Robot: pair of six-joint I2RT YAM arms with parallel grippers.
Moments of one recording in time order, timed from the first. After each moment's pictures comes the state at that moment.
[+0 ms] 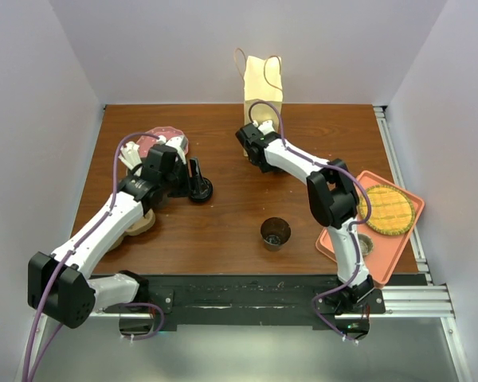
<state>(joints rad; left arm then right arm) -0.41 1.21 0.97 -0.51 0.08 -0.49 0.60 2.22 1.83 -0.82 0.78 0.34</state>
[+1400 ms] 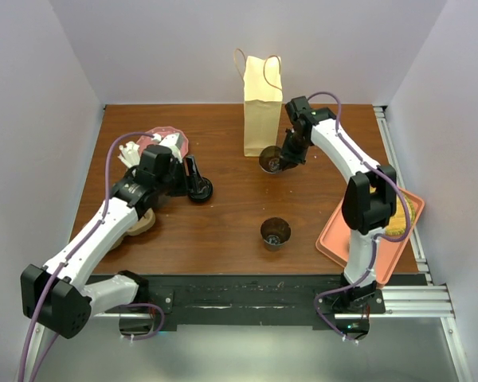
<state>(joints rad) -0.41 1.14 0.97 -0.50 0.07 -0.49 0.36 1.98 1.83 -1.07 -0.03 0.69</state>
